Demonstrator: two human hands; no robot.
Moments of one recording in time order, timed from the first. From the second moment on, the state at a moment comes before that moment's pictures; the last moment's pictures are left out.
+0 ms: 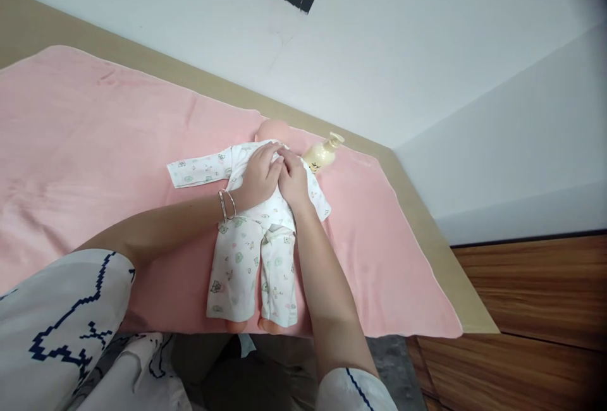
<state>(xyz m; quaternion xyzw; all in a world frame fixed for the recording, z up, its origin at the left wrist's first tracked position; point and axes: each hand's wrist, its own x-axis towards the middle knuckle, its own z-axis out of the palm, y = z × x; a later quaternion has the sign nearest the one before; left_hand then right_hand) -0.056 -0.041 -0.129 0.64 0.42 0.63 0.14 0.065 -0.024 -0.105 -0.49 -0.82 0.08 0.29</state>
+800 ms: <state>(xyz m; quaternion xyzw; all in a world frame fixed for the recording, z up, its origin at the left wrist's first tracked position) -0.070 -0.051 -0.142 0.65 0.43 0.61 0.15 0.043 -0.054 -0.096 -0.51 -0.84 0.08 0.18</state>
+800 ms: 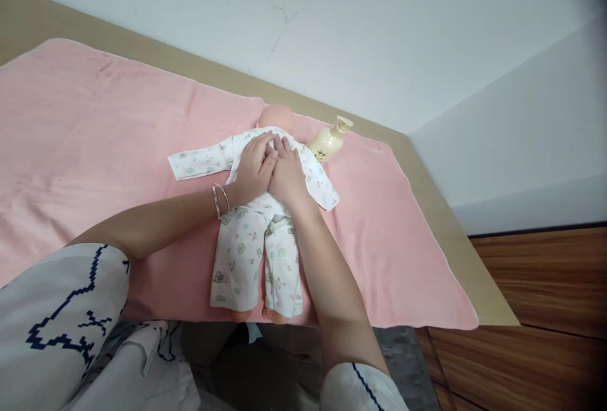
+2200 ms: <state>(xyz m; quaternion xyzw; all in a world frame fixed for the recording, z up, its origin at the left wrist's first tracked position) -0.066 -0.056 -0.140 0.75 0.45 0.49 0.05 0.064 -0.028 -0.108 -0.60 -0.75 0.05 0.27</state>
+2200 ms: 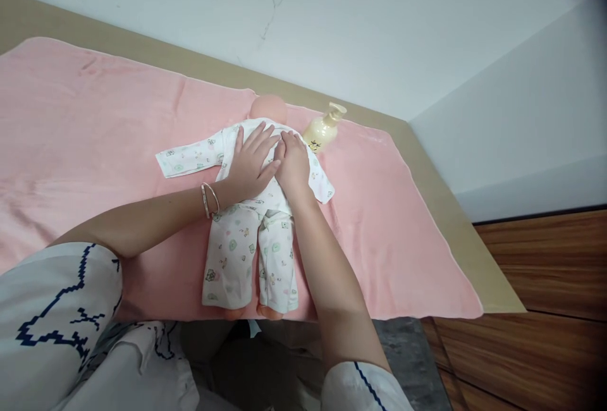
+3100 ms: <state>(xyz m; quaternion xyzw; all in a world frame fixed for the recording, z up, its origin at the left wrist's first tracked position) -0.070 -0.056 -0.136 0.71 0.50 0.48 0.11 0.064 -0.041 -0.086 -0.59 -0.78 0.10 0.17</state>
